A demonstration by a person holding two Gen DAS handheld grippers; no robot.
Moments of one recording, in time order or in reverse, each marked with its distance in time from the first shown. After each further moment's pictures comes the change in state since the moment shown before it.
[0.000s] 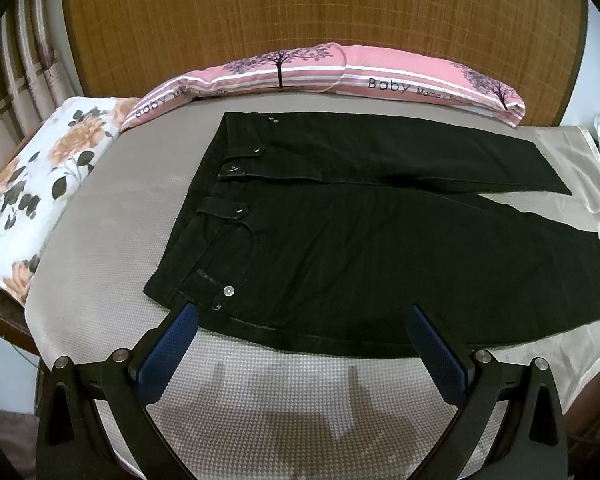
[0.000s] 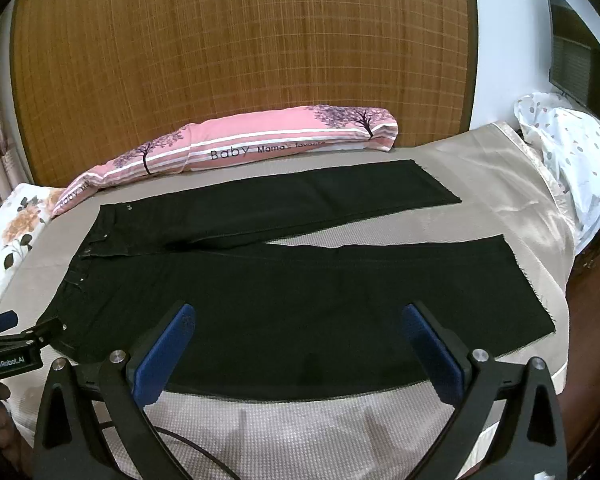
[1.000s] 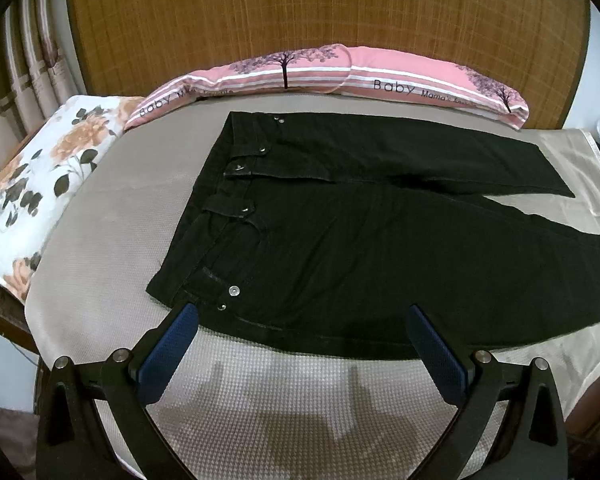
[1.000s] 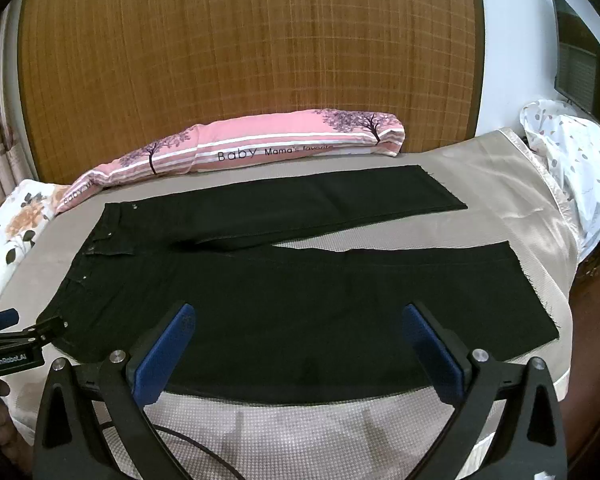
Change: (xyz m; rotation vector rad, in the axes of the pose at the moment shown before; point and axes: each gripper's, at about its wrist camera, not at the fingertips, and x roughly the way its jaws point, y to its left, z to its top) left arm -0.001 0.004 0.005 -0.012 -0.001 0.009; right arm 0.003 0.008 0.000 -0.024 -0.018 0.004
